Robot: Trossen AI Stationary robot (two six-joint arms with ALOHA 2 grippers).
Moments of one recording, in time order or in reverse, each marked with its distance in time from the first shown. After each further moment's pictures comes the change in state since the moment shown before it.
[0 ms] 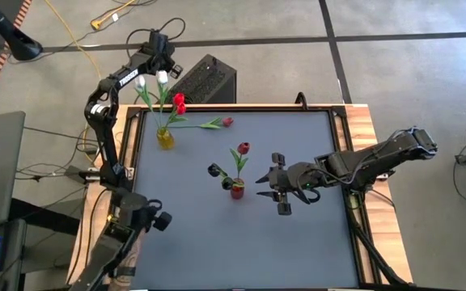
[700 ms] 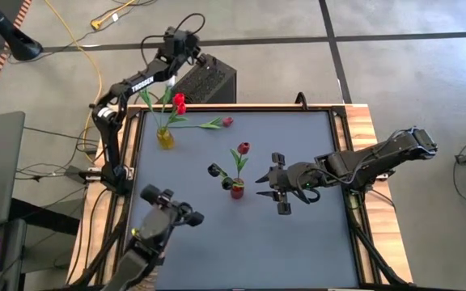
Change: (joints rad) left arm -0.200 0.000 0.000 0.502 -0.023 0.122; right arm -0.003 0.000 0.000 0.000 0.000 0.001
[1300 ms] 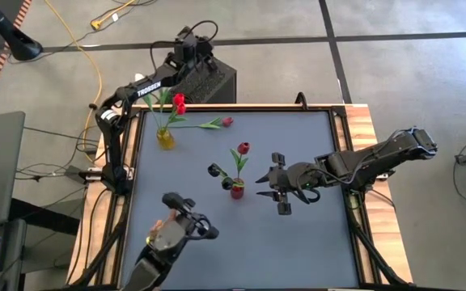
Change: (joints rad) left arm -0.090 -0.002 0.000 0.032 0.090 0.146; right arm 0.001 0.000 0.000 -0.007 0.000 0.001
